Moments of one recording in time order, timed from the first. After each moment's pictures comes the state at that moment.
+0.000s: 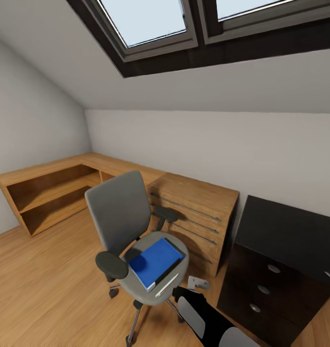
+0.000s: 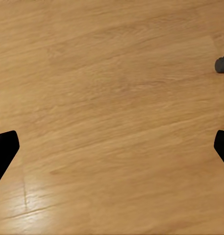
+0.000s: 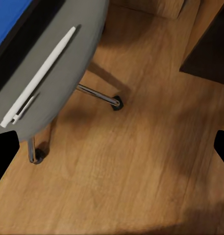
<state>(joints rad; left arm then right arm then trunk) -0.04 0.24 -0.30 -0.61 0.87 -0.28 0.40 -0.56 0.17 0.61 -0.55 -0.85 0.20 -0.63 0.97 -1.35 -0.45</state>
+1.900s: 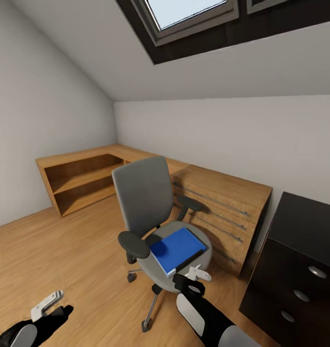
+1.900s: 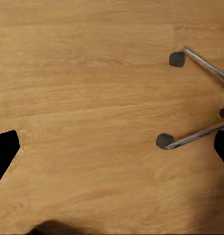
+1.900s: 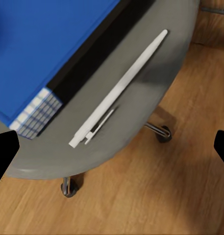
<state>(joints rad) -0.04 0.21 0.12 -1.37 0.92 0.61 0.56 -0.56 0.17 0.60 -0.60 -0.80 0.02 -0.63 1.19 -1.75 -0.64</state>
